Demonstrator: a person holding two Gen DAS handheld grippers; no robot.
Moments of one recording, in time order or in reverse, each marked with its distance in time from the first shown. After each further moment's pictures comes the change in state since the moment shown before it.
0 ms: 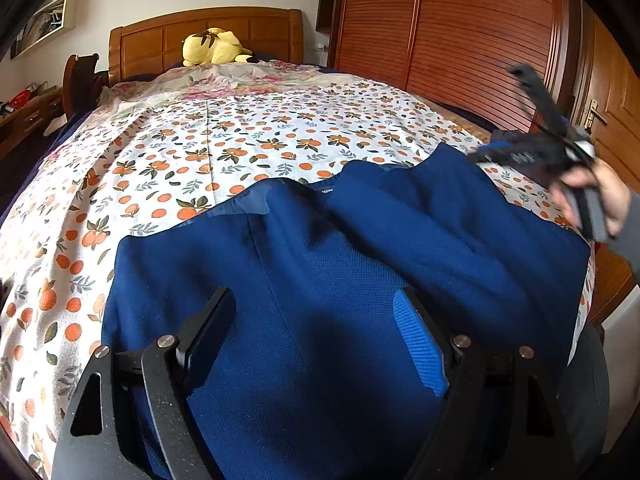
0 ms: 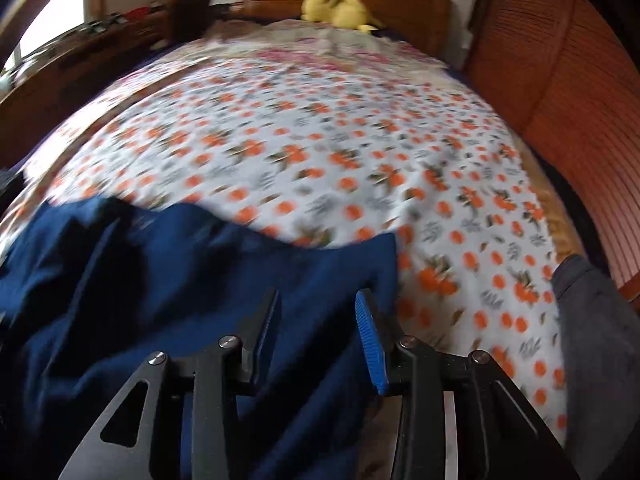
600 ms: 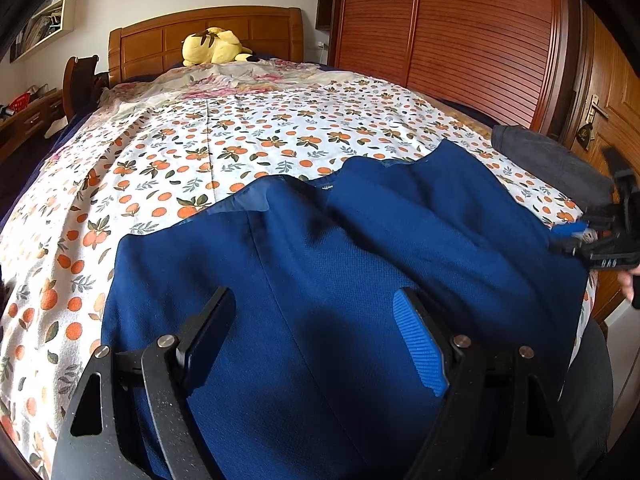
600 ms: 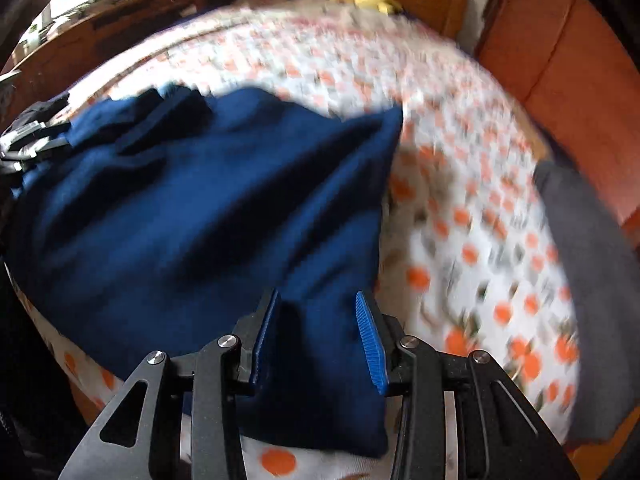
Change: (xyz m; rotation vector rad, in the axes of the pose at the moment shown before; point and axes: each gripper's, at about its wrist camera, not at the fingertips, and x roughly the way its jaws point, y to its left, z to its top) left arm 0.001 -0.002 -0.001 0.007 0.005 0.010; right arm -0.070 -0.002 -0.129 -0.006 0.092 0.022
